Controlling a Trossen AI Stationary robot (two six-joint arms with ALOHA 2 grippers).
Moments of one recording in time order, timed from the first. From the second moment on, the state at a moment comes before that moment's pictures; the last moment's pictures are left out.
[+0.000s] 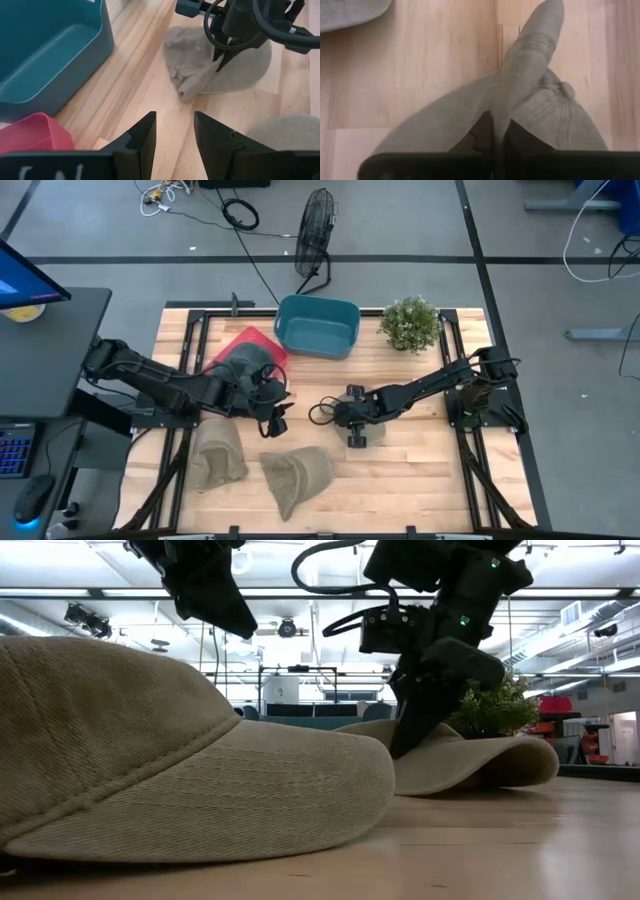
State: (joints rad) left arm -0.28 1.32 0.94 -0.42 -0.52 -0.43; right arm 0.19 1.79 1.07 -0.42 0.17 0.12
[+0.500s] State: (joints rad) left arm -0.28 1.32 0.94 -0.42 -0.52 -0.43; right arm 0.19 1.56 1.07 -0.42 0.25 0.04
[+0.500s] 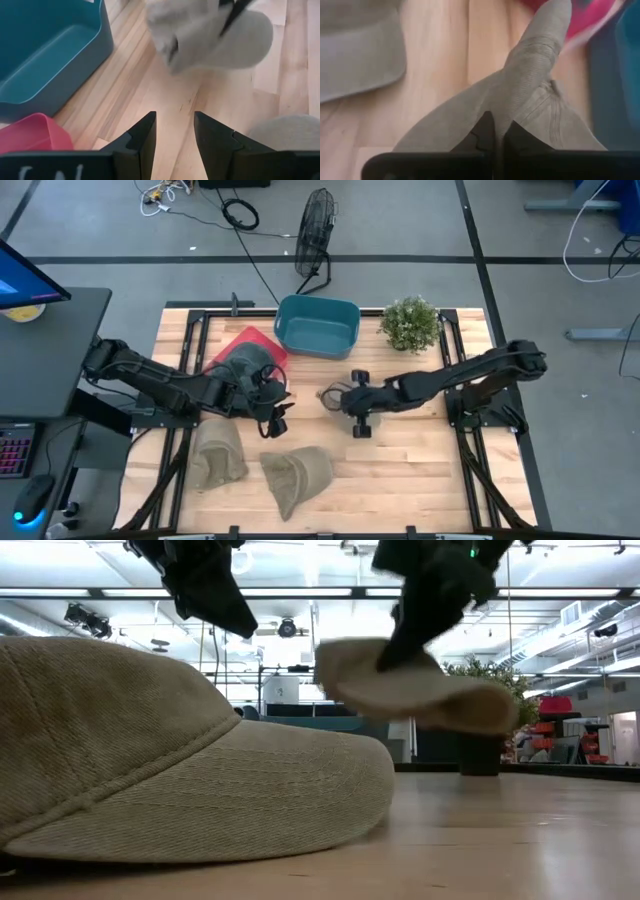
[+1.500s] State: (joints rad) left arm -0.36 1.32 0.94 -0.36 -0.52 -0.47; right arm -0.29 1.60 1.07 0.18 0.19 -0.99
